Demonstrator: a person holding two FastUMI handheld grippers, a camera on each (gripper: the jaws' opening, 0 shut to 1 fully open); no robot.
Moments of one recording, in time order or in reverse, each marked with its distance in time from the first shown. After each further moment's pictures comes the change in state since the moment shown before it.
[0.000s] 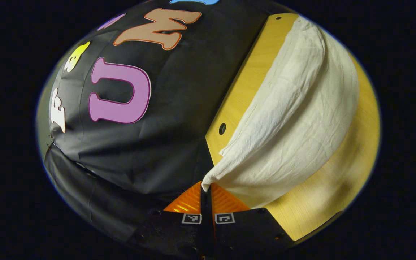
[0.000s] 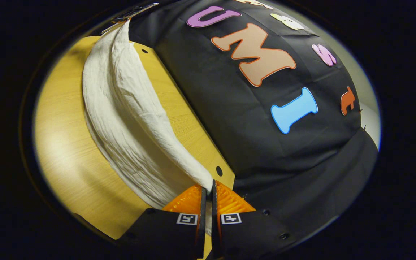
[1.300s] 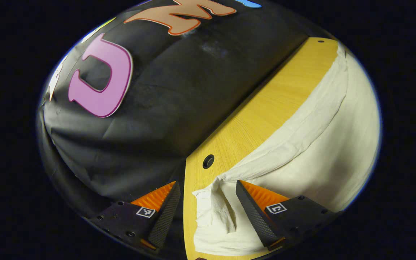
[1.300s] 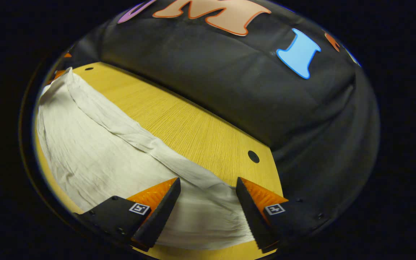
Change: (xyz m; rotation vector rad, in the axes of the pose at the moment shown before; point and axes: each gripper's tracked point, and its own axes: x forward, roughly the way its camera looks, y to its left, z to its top) left arm 0.126 -0.042 0.086 -0.327 -0.127 -0.044; right arm 0.128 0.068 -0.006 0.526 0.236 0.075
